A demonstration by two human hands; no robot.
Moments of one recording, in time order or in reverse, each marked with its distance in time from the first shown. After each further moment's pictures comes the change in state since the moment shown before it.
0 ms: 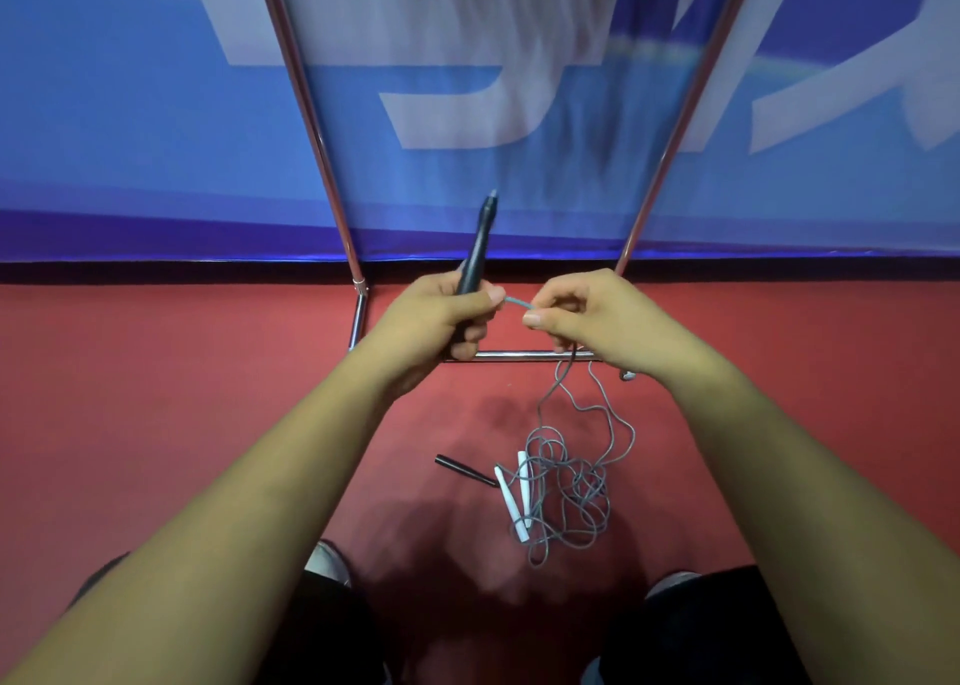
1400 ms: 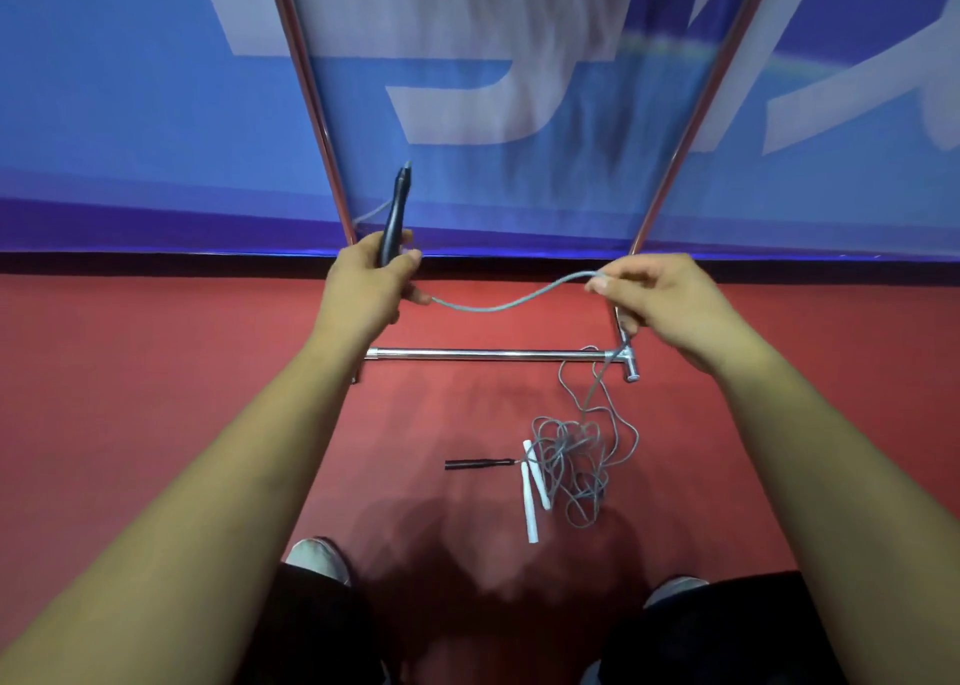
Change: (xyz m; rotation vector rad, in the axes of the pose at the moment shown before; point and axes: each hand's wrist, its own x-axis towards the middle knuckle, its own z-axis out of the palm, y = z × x) left_hand 0.015 0.006 -0.055 0.353 0.533 0.103; right_hand 0.005 0.035 -0.032 0.146 0.250 0.132
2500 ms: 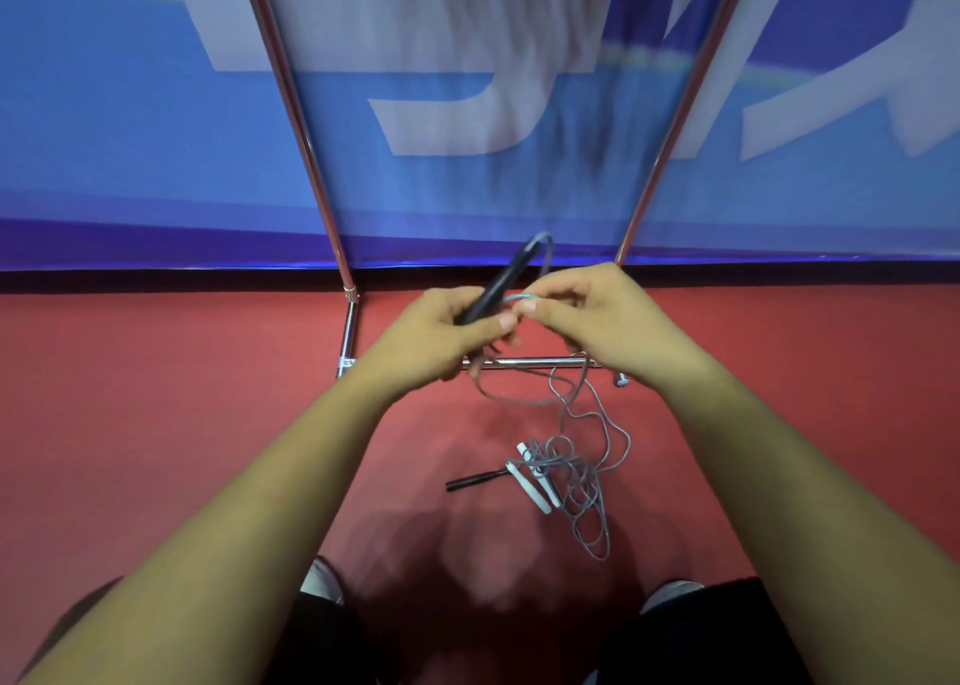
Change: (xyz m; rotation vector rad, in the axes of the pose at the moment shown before) left_hand -0.033 0.014 0.037 0.057 -0.598 0.162; right_hand -0.018 -0.045 0.035 -0.088 -0.155 -0.162
